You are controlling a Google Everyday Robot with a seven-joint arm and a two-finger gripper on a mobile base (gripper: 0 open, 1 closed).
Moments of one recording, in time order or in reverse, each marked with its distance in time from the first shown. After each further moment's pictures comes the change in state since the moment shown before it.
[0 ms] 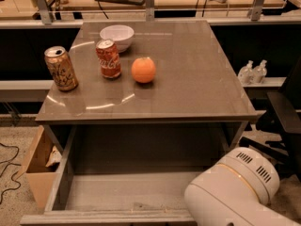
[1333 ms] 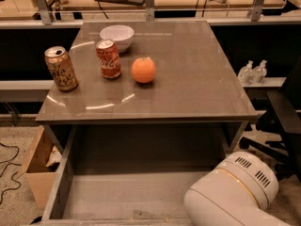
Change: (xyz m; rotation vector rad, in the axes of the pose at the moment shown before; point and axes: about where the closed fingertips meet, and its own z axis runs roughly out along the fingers) arm 0.001 0.004 0.006 0.006 0.007 0.010
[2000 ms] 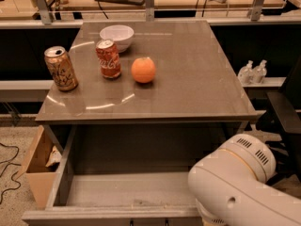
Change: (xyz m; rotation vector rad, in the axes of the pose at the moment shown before) arm -0.003 -0.032 0.002 0.012 -0.037 -0.067
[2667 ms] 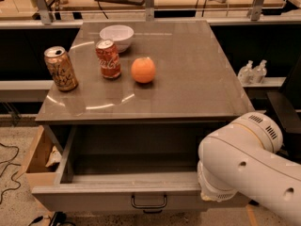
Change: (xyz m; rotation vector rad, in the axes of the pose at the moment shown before) arm 0.005 -0.049 -0.005 0.033 -0.071 -0.083
